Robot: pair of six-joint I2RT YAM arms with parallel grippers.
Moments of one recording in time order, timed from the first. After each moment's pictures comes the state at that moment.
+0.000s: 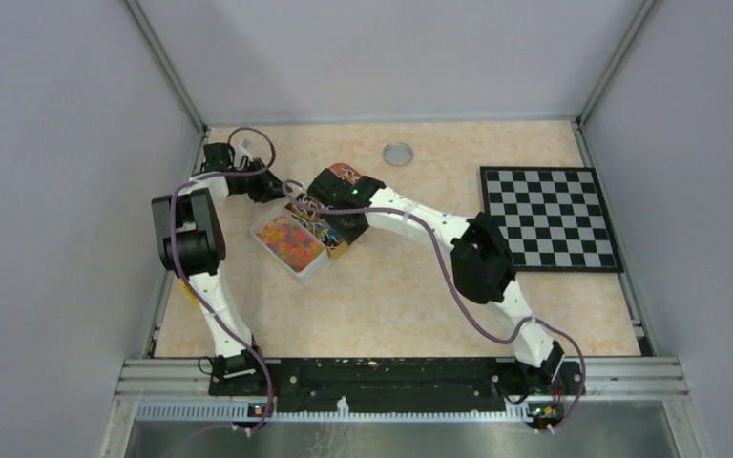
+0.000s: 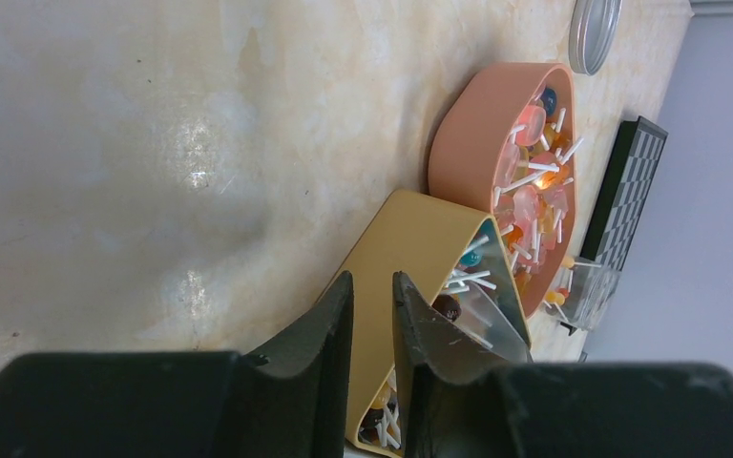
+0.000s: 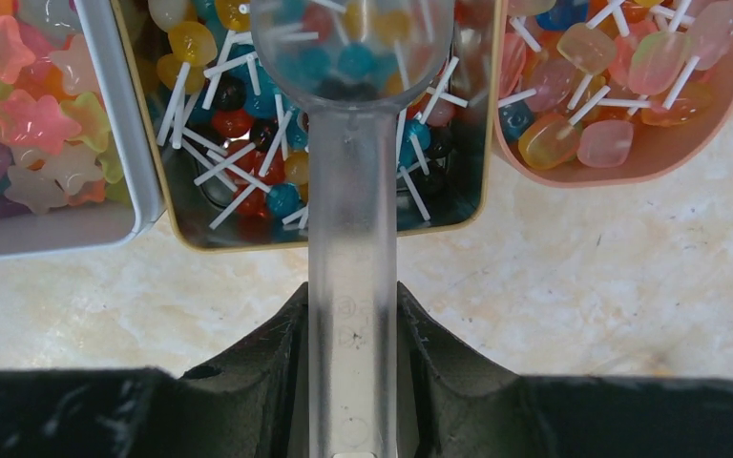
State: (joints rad) left arm 0.21 2.09 1.43 -0.26 0.77 -0.45; right arm 0.96 2.27 2.11 -0.96 0.22 0.10
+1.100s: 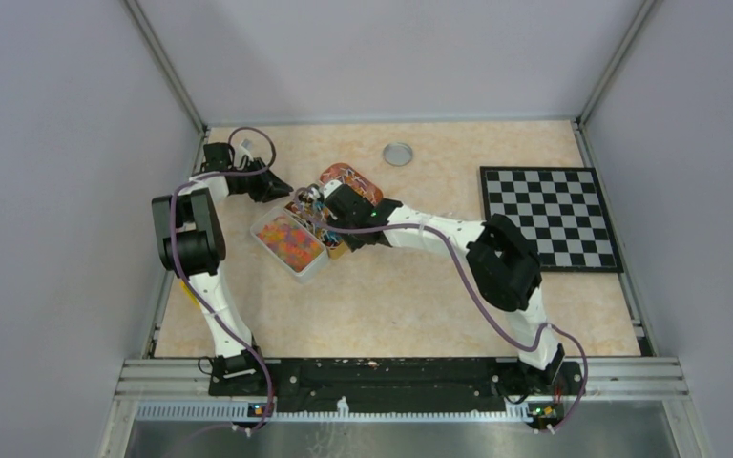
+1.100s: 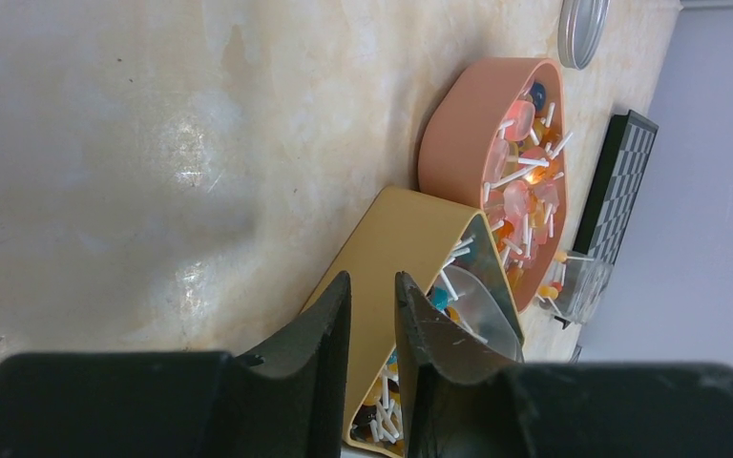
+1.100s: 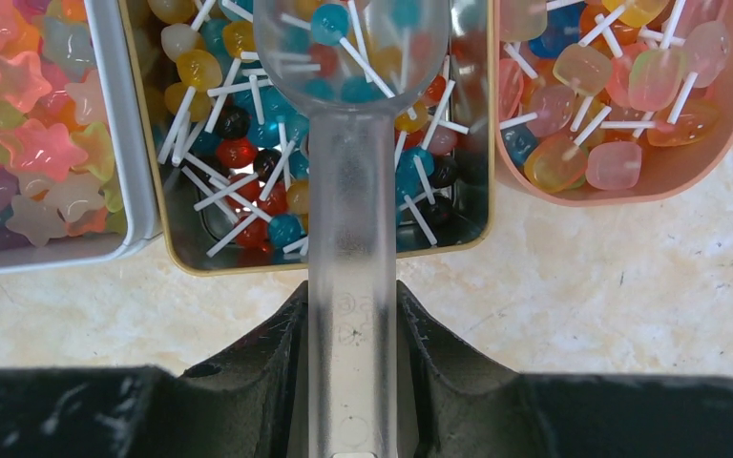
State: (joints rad) left arm 0.21 2.09 1.43 -0.26 0.79 -0.45; right arm 0.97 2.08 1.64 -0.48 0.23 0.09
